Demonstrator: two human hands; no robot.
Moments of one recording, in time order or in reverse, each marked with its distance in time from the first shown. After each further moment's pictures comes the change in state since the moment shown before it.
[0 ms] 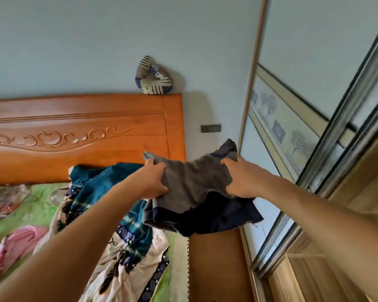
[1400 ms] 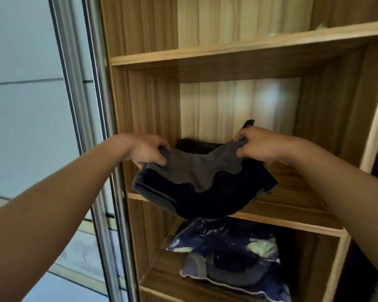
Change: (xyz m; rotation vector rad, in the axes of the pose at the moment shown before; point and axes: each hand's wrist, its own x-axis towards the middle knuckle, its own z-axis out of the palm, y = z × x) left_hand -0.038 0.462 -0.223 -0.030 -0.355 1.310; right_hand -0.395 0.094 -0.216 0.202 0.763 1.242
